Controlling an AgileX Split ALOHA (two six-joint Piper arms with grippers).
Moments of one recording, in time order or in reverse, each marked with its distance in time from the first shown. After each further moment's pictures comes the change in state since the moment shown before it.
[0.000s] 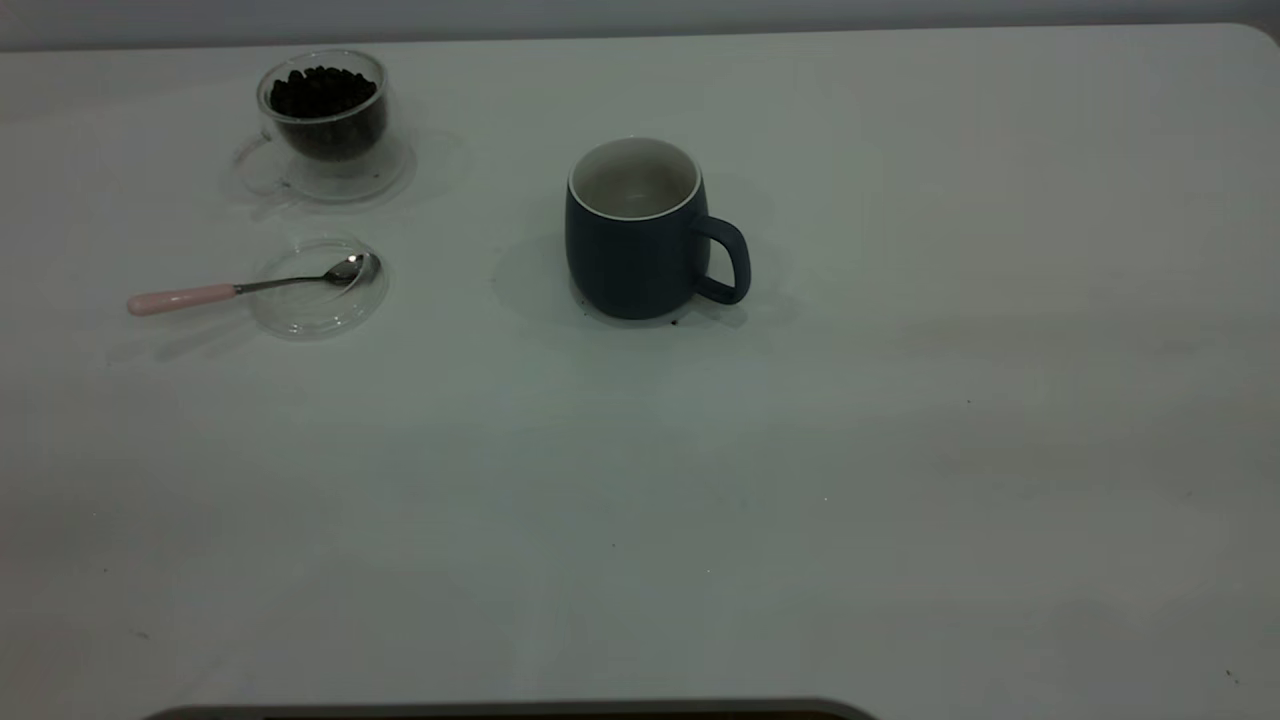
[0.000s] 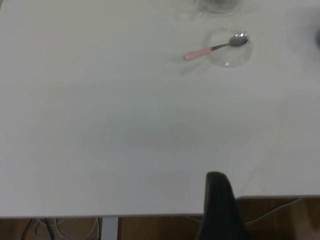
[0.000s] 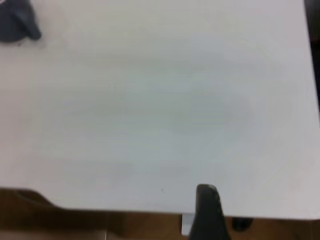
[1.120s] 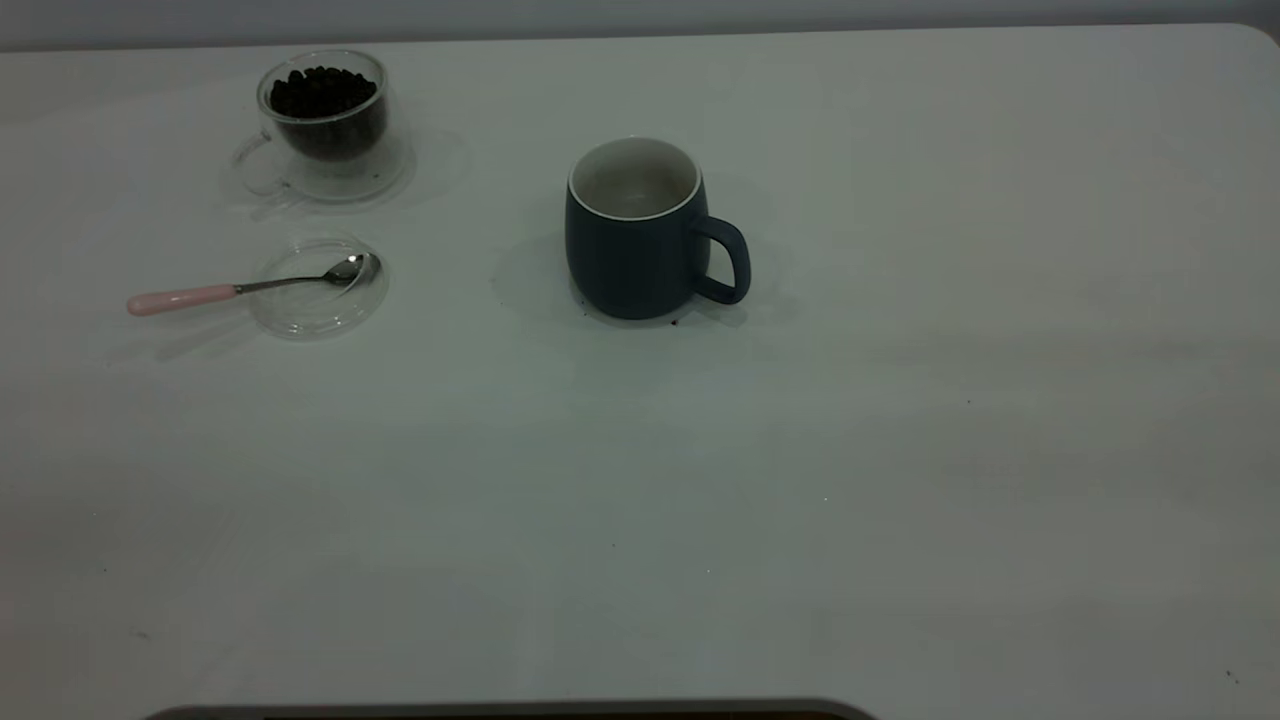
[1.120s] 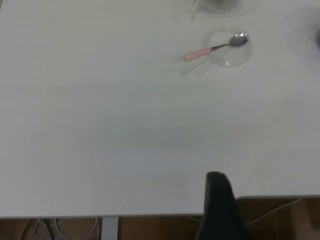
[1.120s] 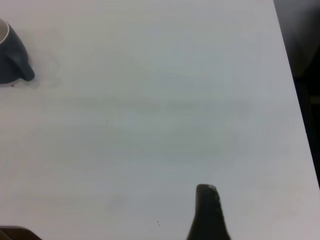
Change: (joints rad) left arm 0.000 0.000 0.000 0.000 0.000 0.001; right arm -0.005 -0.117 0.049 -0.020 -0.047 0.022
